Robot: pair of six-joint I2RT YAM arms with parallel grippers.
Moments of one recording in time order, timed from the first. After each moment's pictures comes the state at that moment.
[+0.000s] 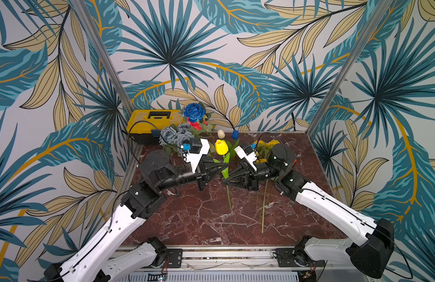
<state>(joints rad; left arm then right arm) -0.66 0.95 1.20 -0.18 0.61 -0.18 0.66 1.27 1.10 0.20 -1.14 0.46</state>
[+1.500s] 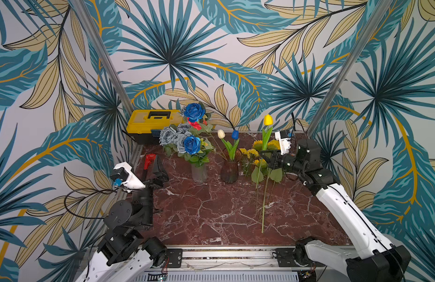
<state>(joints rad) -0.62 0.42 0.73 -0.10 -0.87 -0.17 0.21 1.17 1.10 -0.38 -0.43 0.35</state>
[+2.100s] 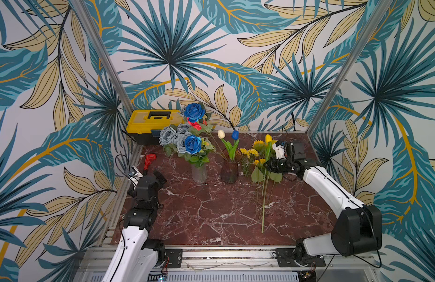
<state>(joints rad) -0.03 0.71 0.53 -0.30 -0.44 -0.59 0.12 1.49 1.14 -0.57 -0.36 0.32</state>
